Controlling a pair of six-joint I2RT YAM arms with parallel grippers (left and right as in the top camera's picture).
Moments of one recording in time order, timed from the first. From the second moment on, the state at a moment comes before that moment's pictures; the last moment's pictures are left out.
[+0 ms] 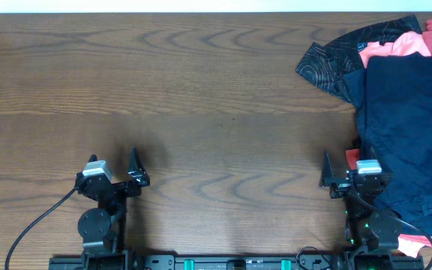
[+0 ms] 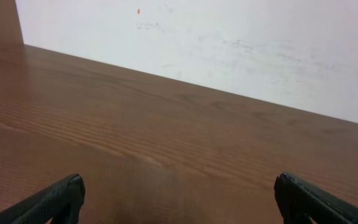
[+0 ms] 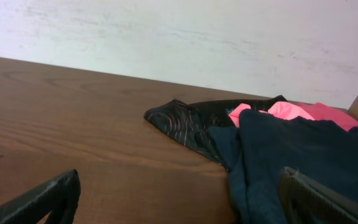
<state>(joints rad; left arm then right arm) 0.07 0.01 0.01 -0.11 0.00 -0.23 0.01 0.01 0.01 -0.07 -0.03 -0.11</state>
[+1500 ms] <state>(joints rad) 0.07 0.04 0.04 -0.15 0.01 -0.25 0.01 0.02 0.01 -0.07 -0.01 -0.06</state>
